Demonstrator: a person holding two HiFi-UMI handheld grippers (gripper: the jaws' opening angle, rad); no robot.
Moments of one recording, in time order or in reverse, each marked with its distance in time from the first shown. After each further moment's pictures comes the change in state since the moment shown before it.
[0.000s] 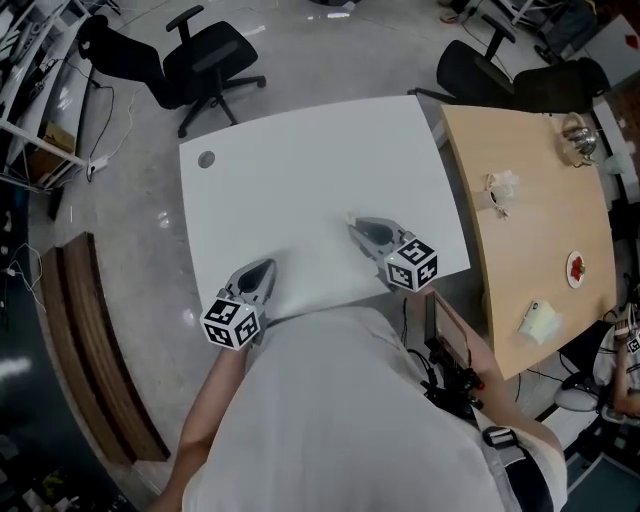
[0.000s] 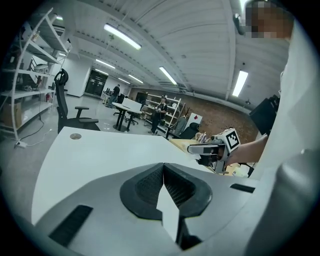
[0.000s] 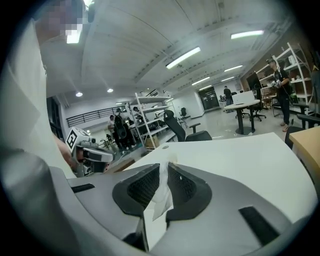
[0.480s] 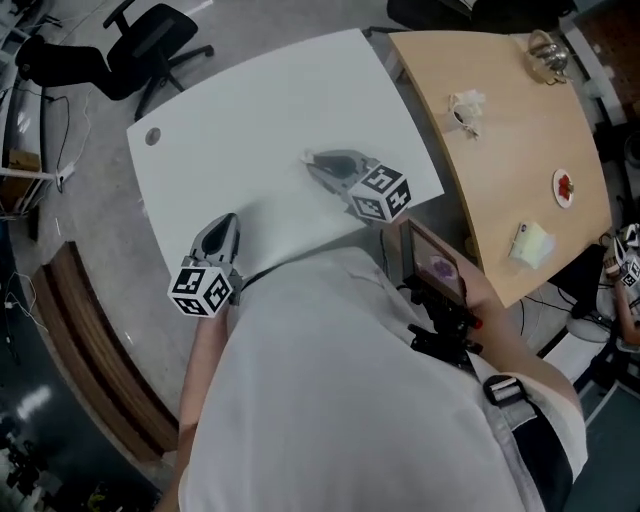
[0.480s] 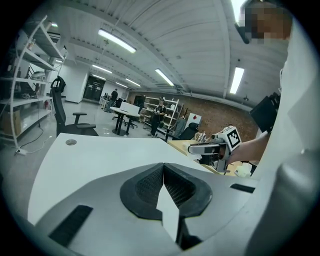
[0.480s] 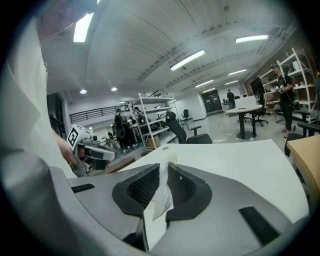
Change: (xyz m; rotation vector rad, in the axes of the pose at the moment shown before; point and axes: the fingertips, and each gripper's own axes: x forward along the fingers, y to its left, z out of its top) left arm 0.008 -0.018 0.010 0.056 -0.045 0.024; right arm -0.015 -0.005 0.012 -0.073 -0.024 0.020
